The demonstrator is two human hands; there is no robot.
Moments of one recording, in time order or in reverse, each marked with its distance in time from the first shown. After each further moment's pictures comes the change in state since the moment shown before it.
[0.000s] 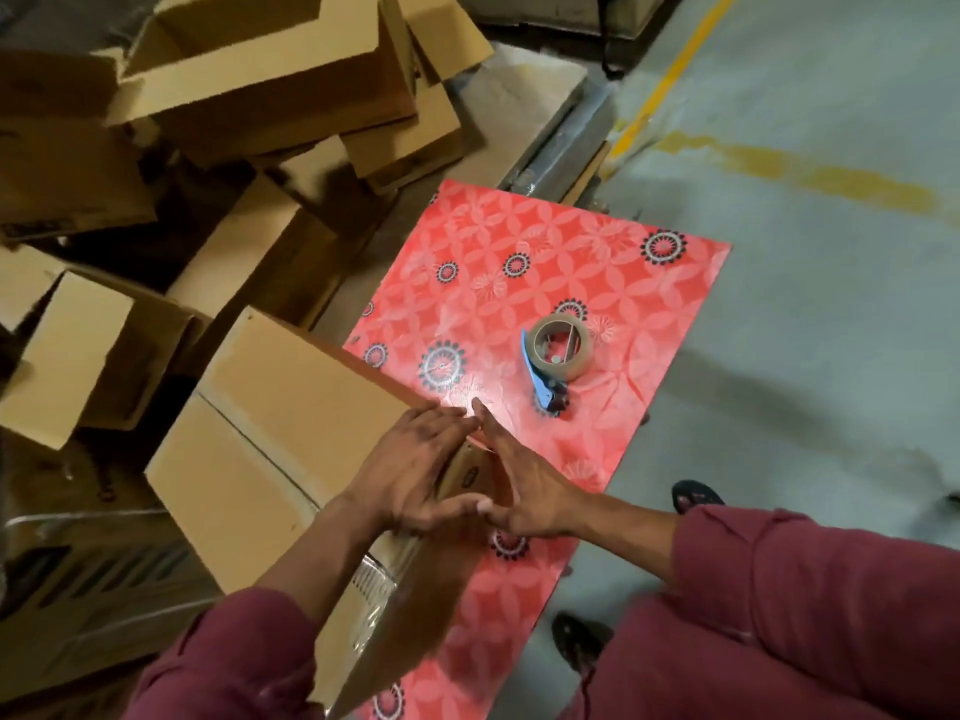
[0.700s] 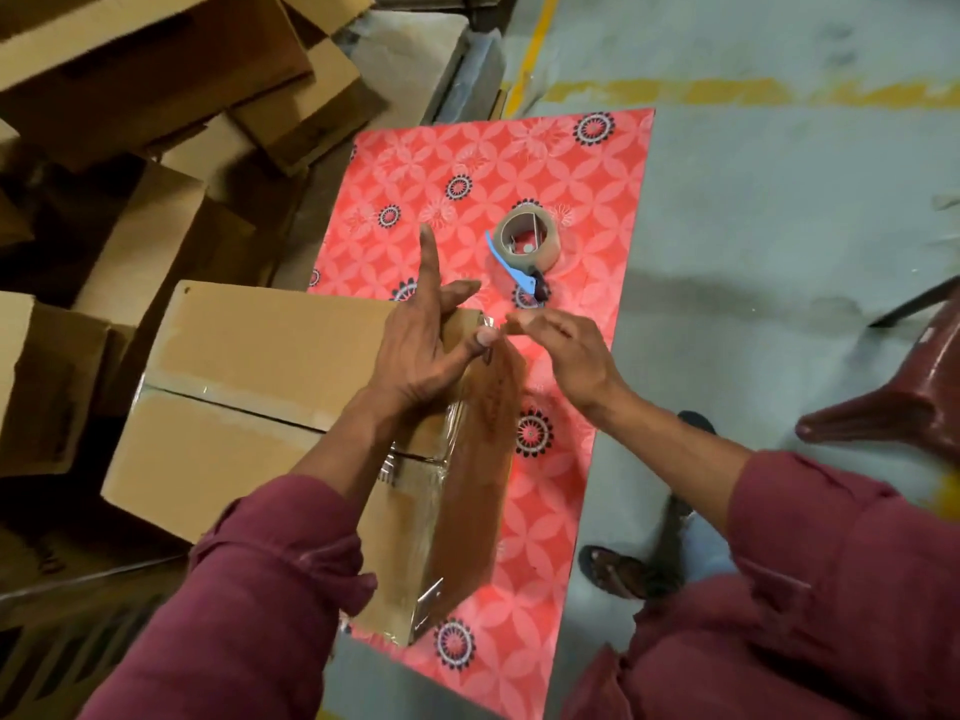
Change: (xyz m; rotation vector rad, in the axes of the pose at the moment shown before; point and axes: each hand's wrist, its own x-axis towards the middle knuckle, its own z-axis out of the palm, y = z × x) left_hand -0.008 -0.008 0.020 -0.420 0.322 0.071; right_hand -0.034 -0.047 0.047 0.351 0.745 0.387
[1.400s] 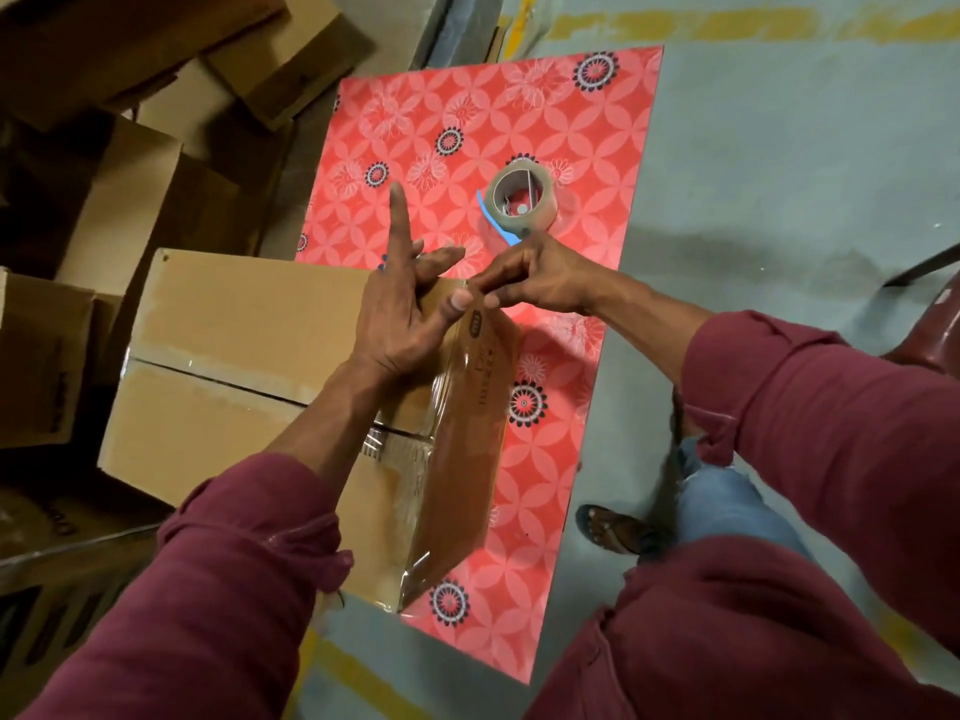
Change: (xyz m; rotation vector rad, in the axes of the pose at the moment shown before) left_hand 0.003 -0.011 0.004 -0.139 0.048 0.010; right_hand 0.085 0.002 -0.024 -0.106 -0.575 0.006
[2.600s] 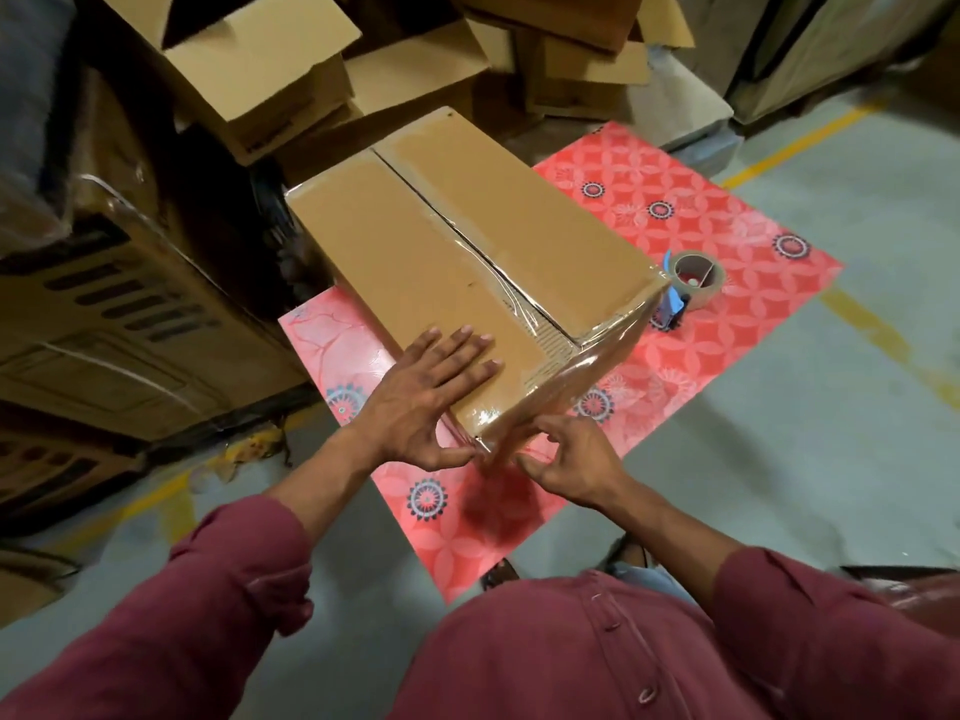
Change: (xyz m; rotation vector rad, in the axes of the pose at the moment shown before) left_hand -0.309 0.004 -0.003 0.582 0.220 -0.011; right_hand -0.149 0.004 0.208 -0.866 -0.164 -0.106
